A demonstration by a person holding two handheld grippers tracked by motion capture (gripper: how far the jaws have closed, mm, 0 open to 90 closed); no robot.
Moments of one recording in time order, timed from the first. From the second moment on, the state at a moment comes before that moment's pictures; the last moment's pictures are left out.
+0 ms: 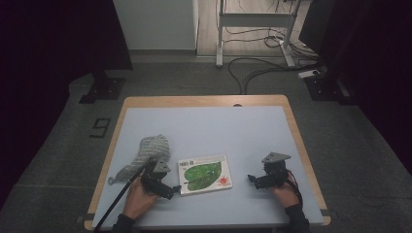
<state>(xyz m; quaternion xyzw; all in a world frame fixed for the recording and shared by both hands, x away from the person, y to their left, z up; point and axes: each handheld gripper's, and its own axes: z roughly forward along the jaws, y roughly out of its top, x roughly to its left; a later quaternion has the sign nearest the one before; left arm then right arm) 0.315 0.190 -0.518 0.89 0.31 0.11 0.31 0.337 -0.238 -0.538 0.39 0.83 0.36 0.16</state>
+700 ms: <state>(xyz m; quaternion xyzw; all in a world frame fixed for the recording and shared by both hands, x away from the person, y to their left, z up) 0.309 0.156 -0.527 0.89 0.27 0.08 0.36 0.337 -0.238 -0.537 0.39 0.83 0.36 0.16</state>
